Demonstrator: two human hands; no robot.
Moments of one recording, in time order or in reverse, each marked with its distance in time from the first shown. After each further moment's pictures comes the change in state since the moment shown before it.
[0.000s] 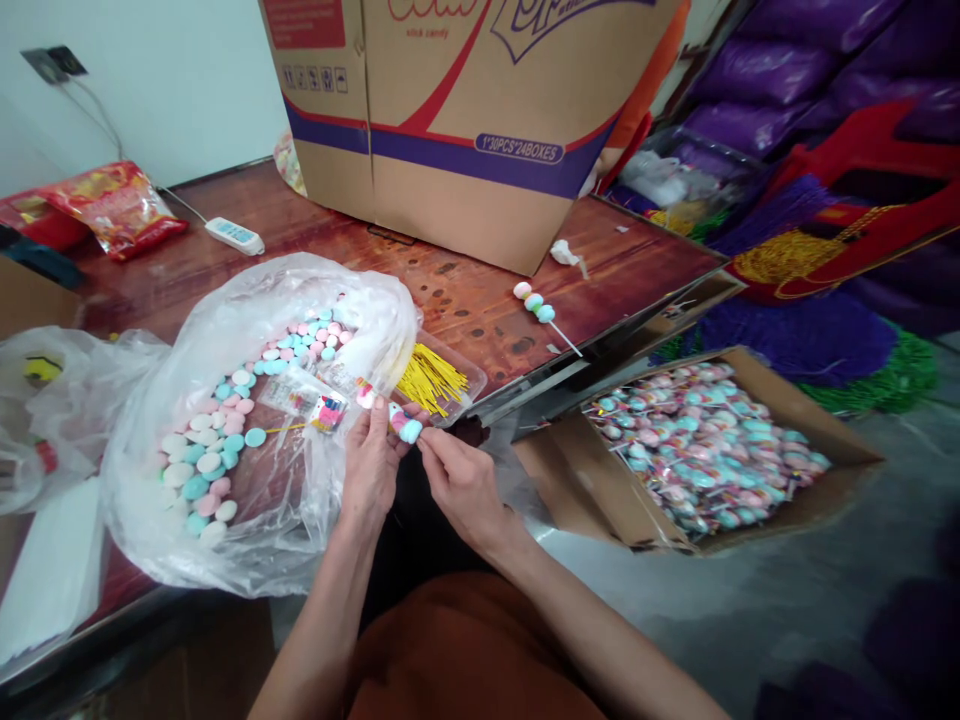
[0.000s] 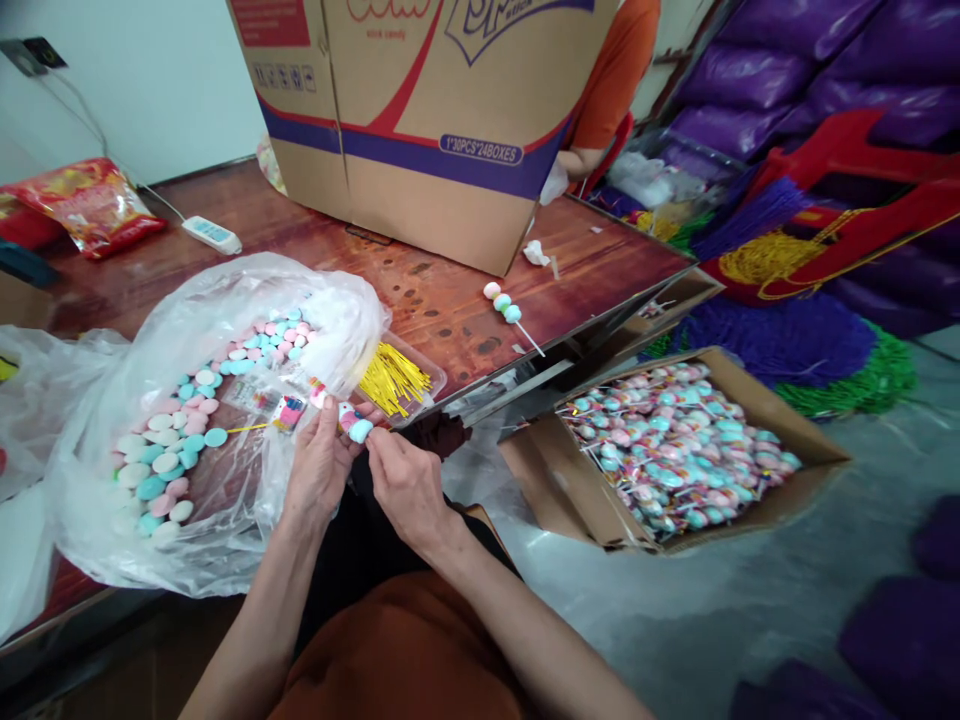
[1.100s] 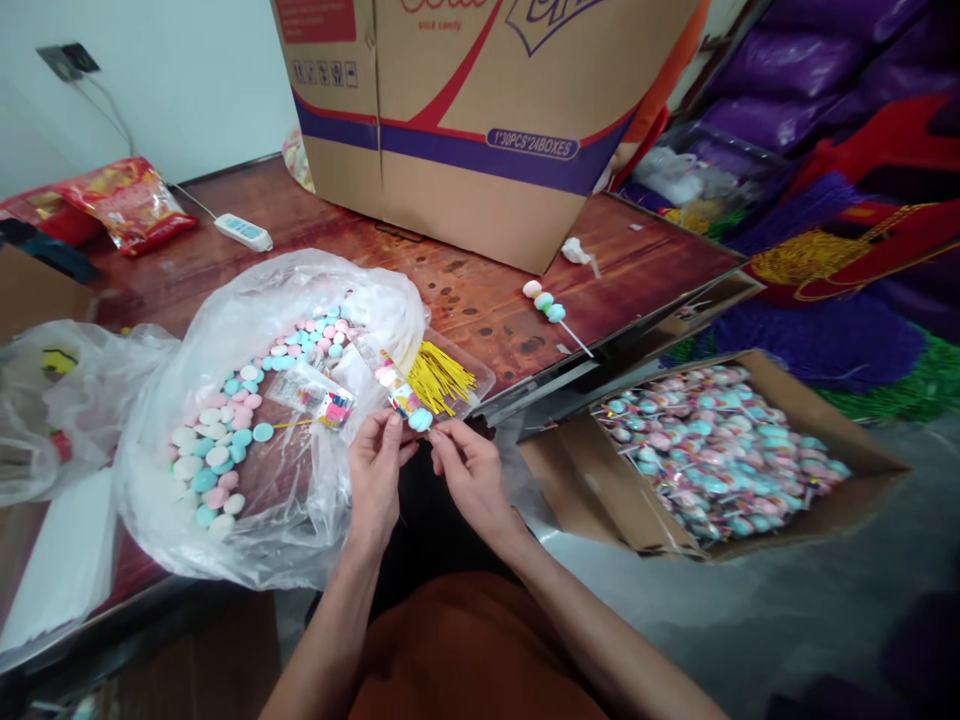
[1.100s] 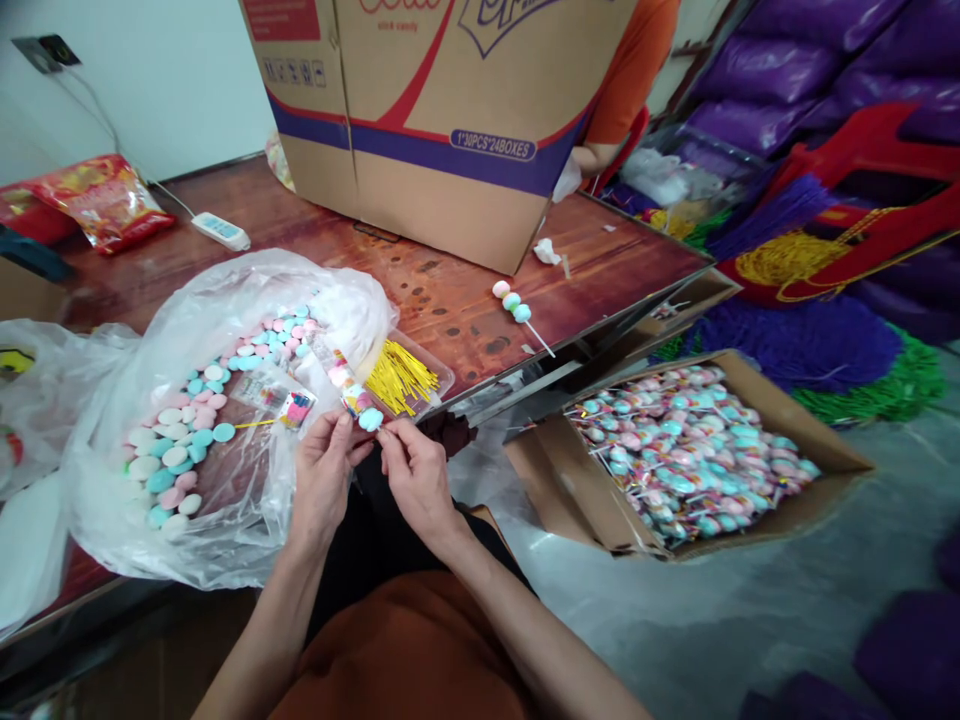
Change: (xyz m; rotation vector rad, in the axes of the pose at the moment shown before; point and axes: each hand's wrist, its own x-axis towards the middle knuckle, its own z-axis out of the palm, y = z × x) left_hand -0.016 -0.008 -0.013 0.239 0.045 0.125; right_hand 0.006 0.000 0.000 0.556 -0.014 0.311
